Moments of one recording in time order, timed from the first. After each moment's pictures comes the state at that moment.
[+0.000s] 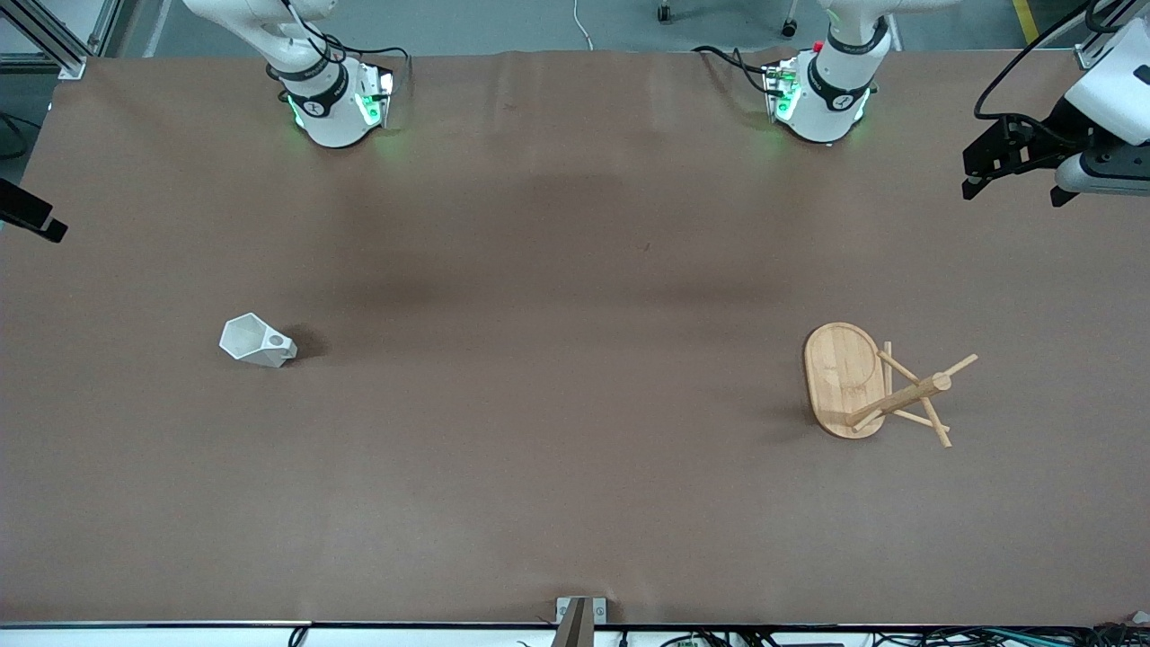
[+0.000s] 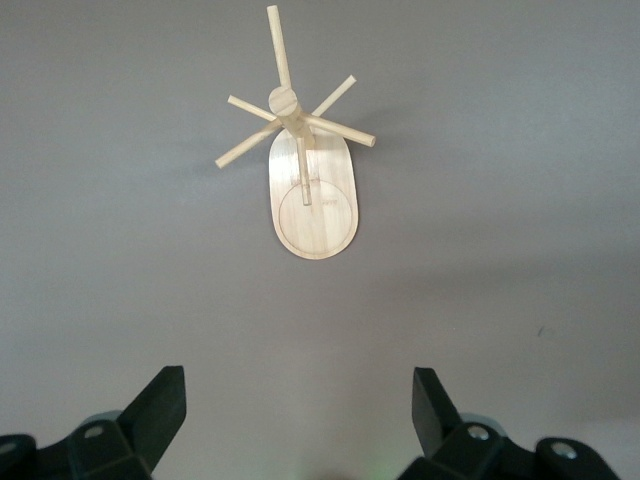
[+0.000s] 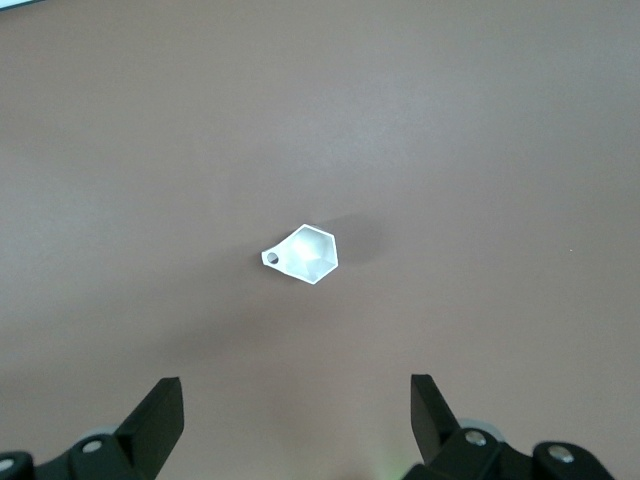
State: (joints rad) left arm 0.02 -0.11 -0.12 -1.61 0.01 1.53 0.02; right arm -0.02 0.05 -0.09 -1.37 -0.01 1.41 0.13
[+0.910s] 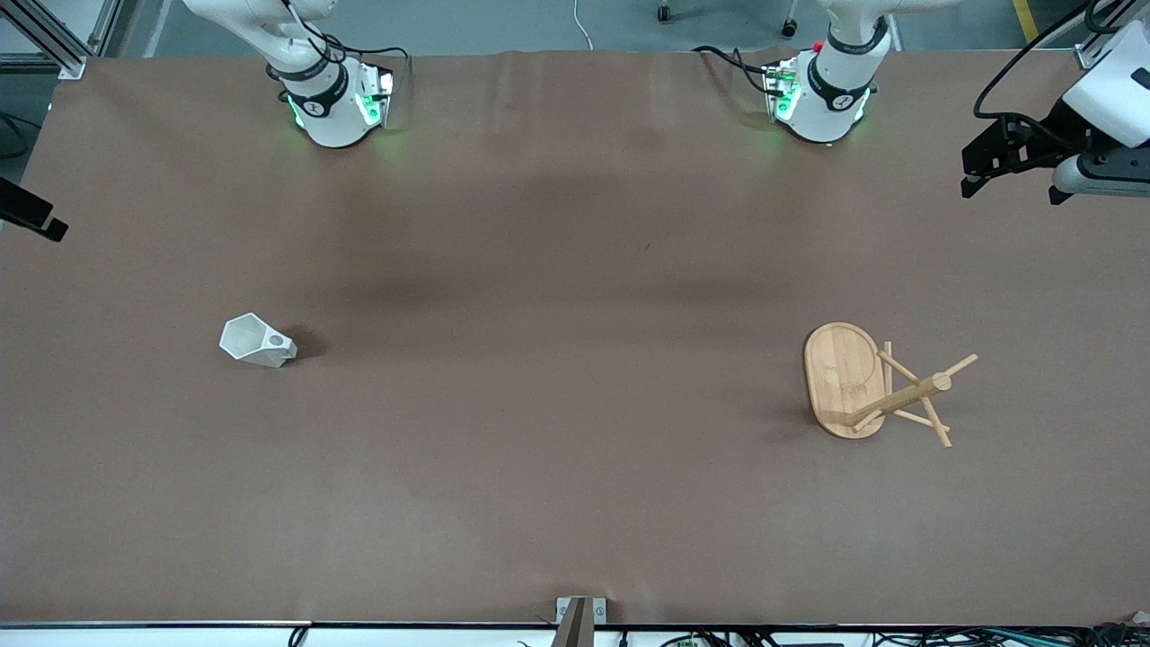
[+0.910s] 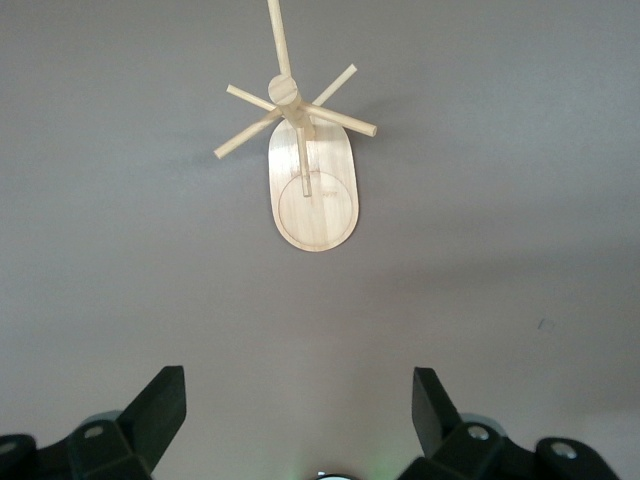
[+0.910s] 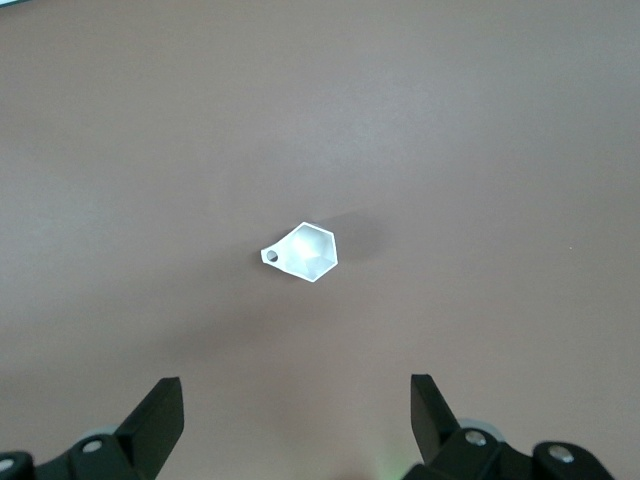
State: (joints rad) left arm 0.02 -0.11 -0.12 -1.61 0.01 1.51 0.02; right arm -0.02 0.05 -0.09 -1.37 -0.01 1.40 0.13
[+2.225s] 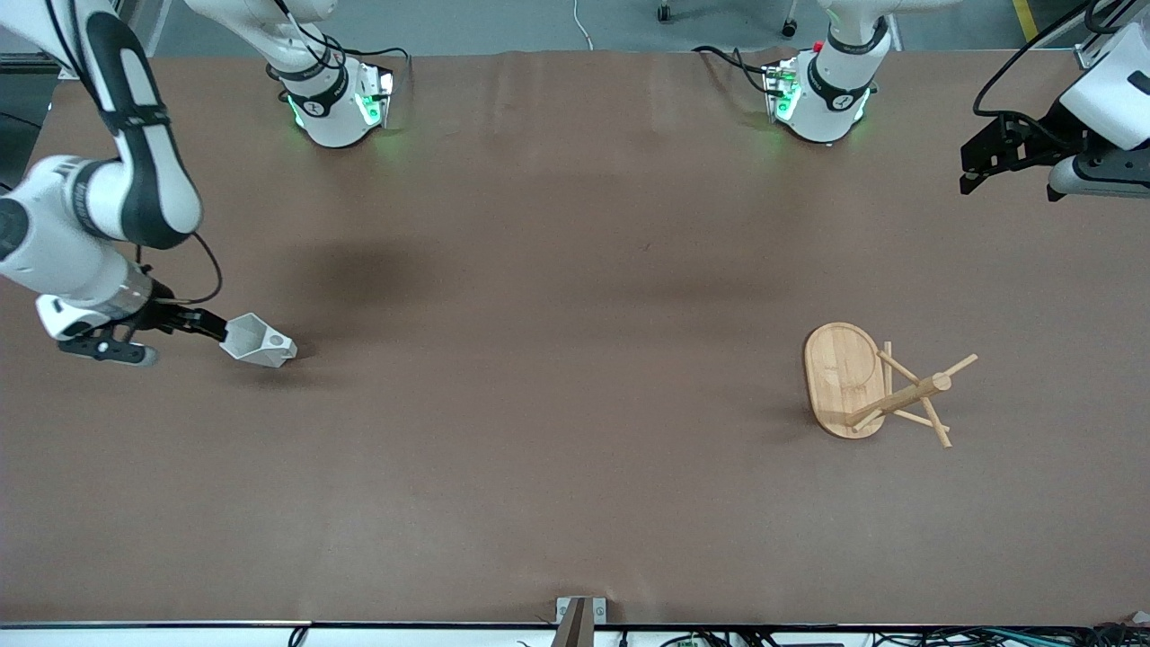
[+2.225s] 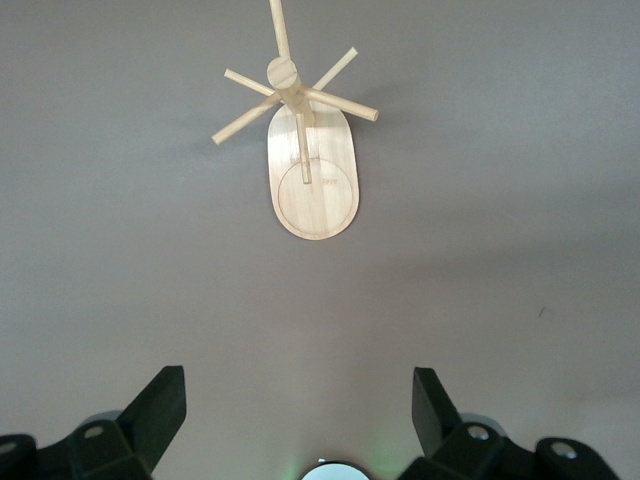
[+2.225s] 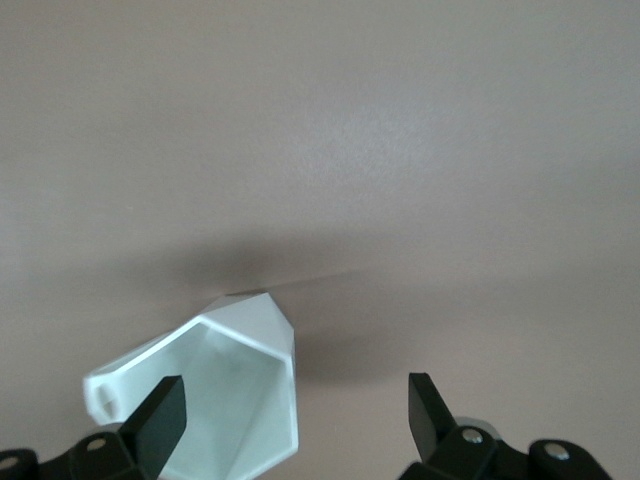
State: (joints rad) left arm 0.02 -0.11 -0.12 -1.60 0.01 1.48 0.02; right arm -0.07 0.21 -0.11 -2.23 -0.01 2.48 -0.01
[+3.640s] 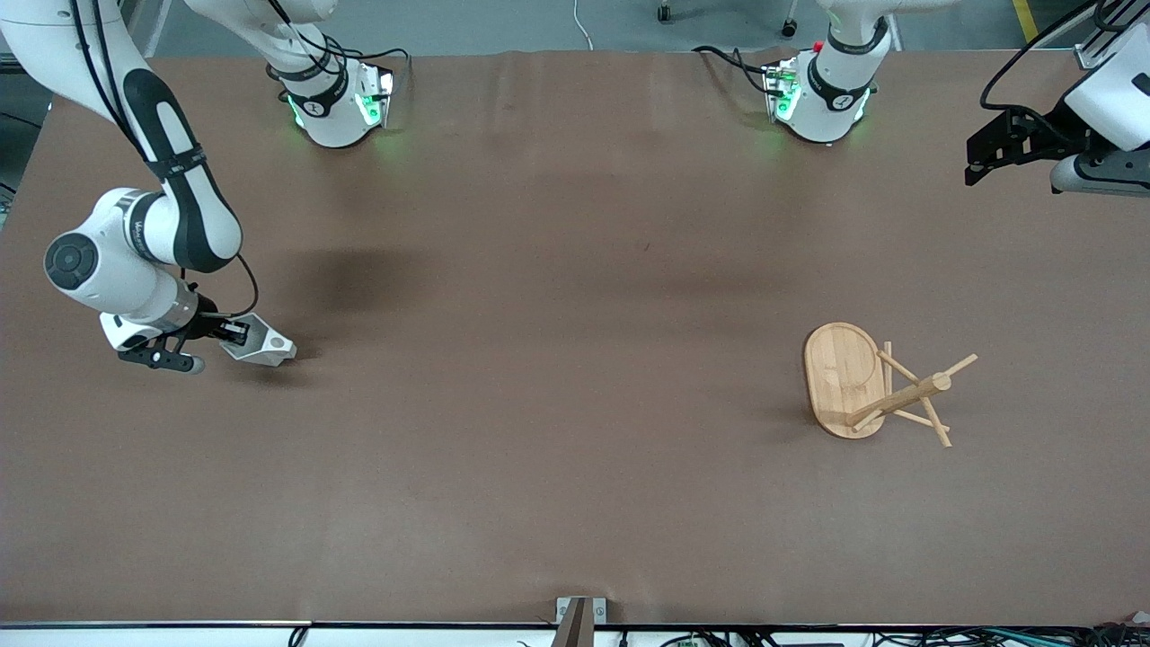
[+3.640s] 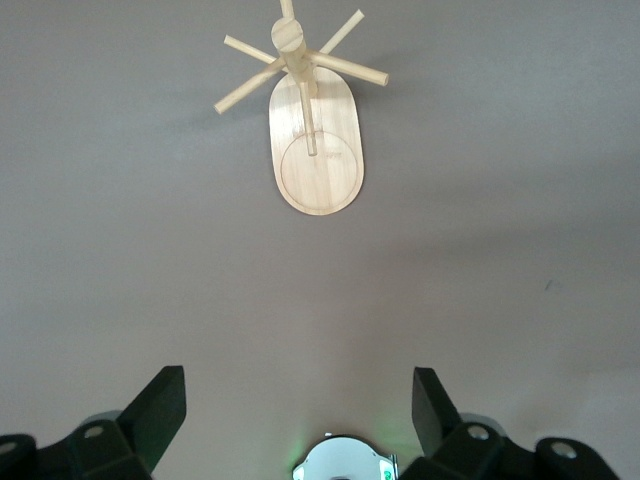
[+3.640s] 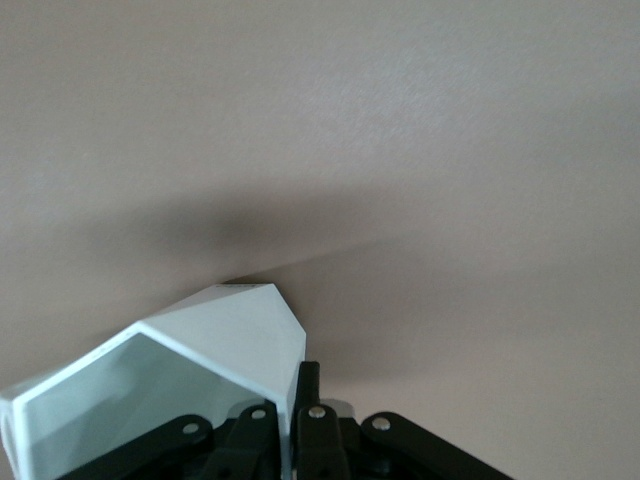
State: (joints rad) left arm 0.04 -0.11 -0.12 -1.60 0.01 1.42 0.06; right arm -0.06 0.30 -0.10 -2.17 0.04 2.36 -0.02
